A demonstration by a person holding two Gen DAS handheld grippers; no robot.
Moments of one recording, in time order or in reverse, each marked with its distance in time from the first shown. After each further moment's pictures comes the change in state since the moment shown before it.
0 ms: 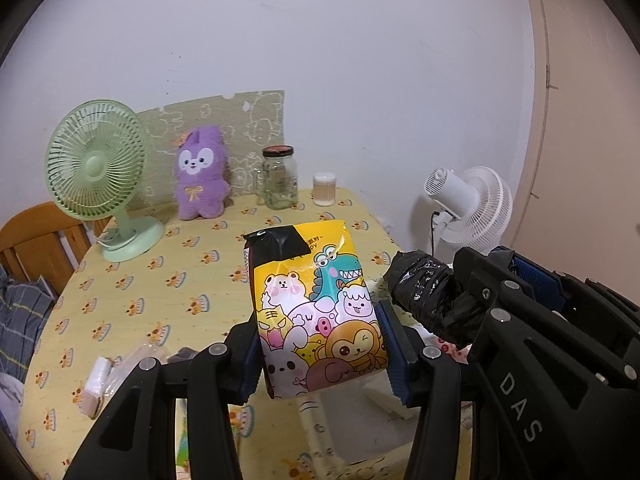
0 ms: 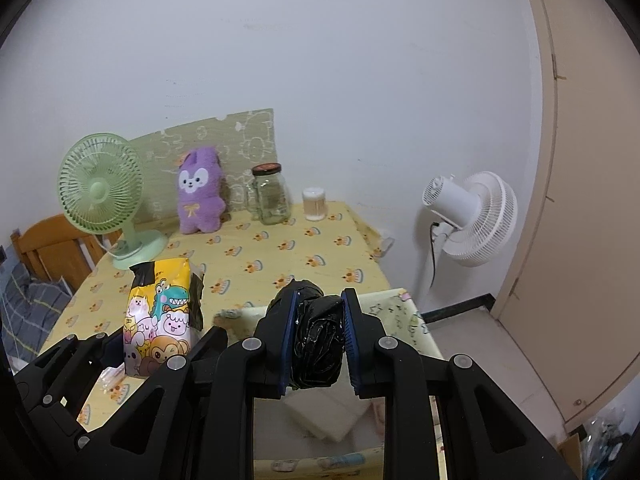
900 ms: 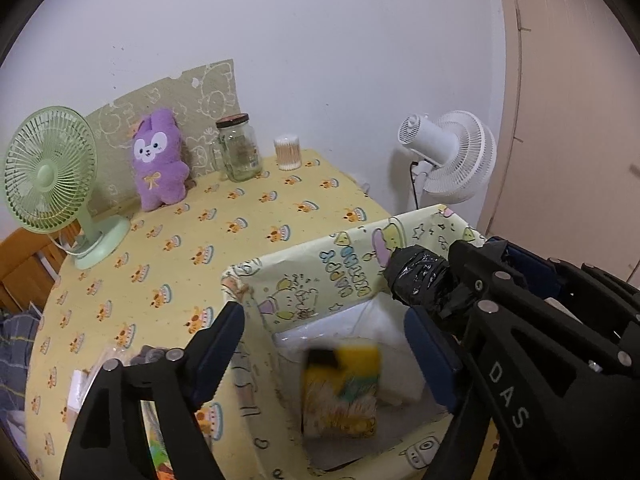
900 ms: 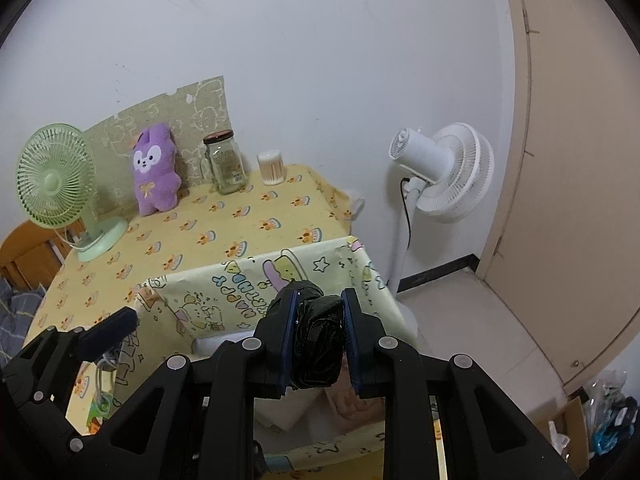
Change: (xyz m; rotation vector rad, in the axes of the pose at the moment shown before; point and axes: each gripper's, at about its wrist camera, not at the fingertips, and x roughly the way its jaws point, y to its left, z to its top) left arm 0.039 -0.033 -0.016 0.143 0.113 -0.025; right arm 0.040 -0.037 -0.031 0.086 0.102 -0.058
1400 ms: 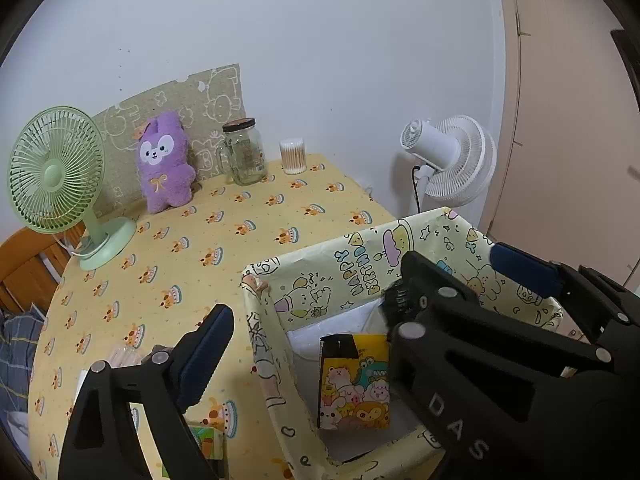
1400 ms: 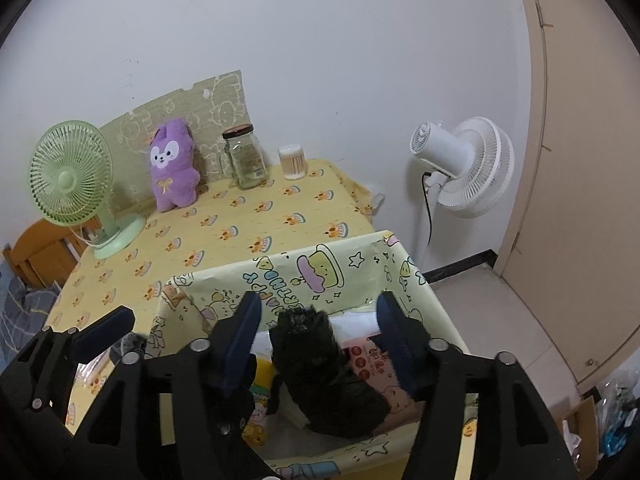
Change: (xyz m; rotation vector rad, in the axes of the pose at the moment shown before) left arm -0.008 0.011 -0.003 -0.005 -0.015 -0.011; right arm 0.001 0.015 -0.001 0.007 0.013 0.047
